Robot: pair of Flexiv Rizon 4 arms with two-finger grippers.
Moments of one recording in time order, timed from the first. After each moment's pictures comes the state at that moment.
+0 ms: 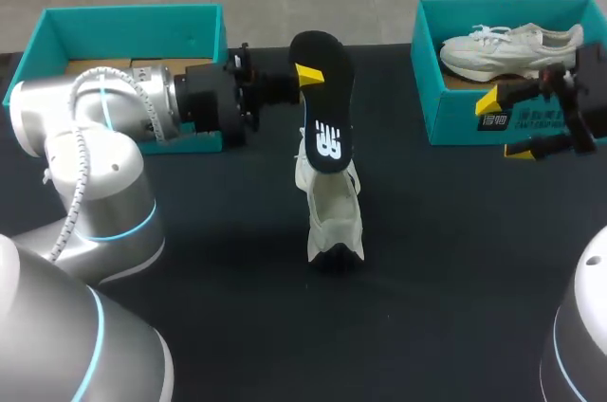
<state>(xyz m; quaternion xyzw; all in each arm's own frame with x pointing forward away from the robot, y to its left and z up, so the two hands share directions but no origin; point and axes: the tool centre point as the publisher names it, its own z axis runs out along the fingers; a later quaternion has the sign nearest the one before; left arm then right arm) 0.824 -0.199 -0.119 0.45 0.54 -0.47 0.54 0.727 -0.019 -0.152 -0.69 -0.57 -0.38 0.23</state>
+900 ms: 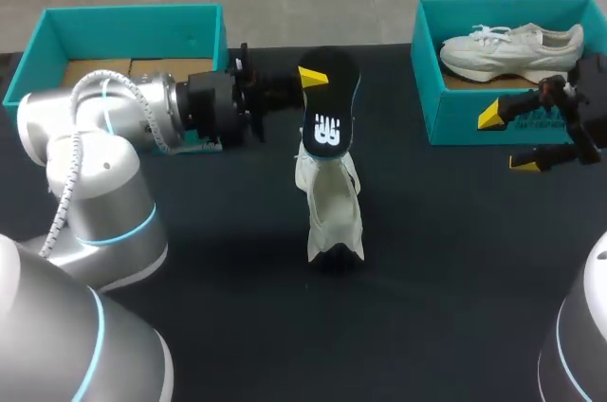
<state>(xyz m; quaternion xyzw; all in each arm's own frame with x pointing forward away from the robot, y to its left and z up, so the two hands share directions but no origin) 0.800 -0.205 -0.111 0.37 0.56 -0.57 0.47 0.721 -0.024 -0.163 -0.70 -0.57 -0.36 0.22</state>
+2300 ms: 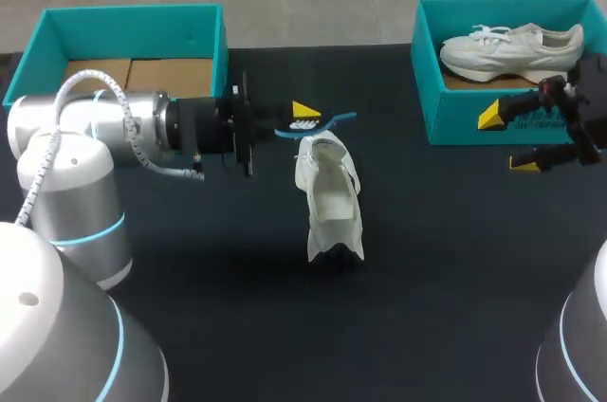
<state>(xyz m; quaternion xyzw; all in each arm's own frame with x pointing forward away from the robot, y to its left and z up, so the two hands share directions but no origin) 0.749 -0.196 -0.140 0.28 0.63 -0.67 0.28 0.720 -0.024 -0.163 -0.70 -0.57 -0.36 0.22</state>
